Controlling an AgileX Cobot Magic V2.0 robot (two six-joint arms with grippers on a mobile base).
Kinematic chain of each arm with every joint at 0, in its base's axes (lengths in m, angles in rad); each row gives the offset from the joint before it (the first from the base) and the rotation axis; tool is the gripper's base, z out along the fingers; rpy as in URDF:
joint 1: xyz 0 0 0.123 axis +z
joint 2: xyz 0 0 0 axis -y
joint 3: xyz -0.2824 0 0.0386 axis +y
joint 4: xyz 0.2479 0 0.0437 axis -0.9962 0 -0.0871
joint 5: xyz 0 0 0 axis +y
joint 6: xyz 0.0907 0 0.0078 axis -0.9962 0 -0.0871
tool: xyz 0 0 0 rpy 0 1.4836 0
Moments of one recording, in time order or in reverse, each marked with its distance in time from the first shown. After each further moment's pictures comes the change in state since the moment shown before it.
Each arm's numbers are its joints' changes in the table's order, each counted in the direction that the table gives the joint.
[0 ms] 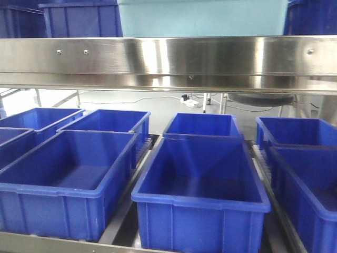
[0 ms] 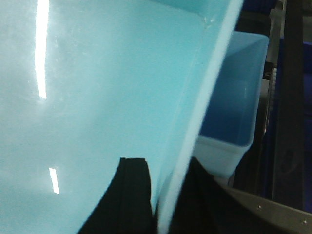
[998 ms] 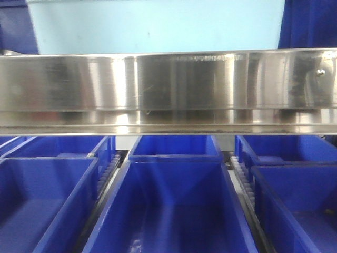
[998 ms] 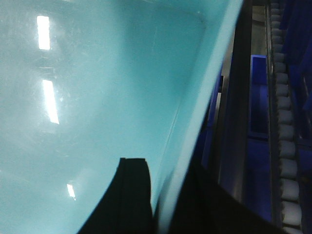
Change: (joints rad) left arm 0.000 0.000 0.000 0.000 0.000 0.000; right arm 0.000 0.000 0.000 0.000 0.000 0.000
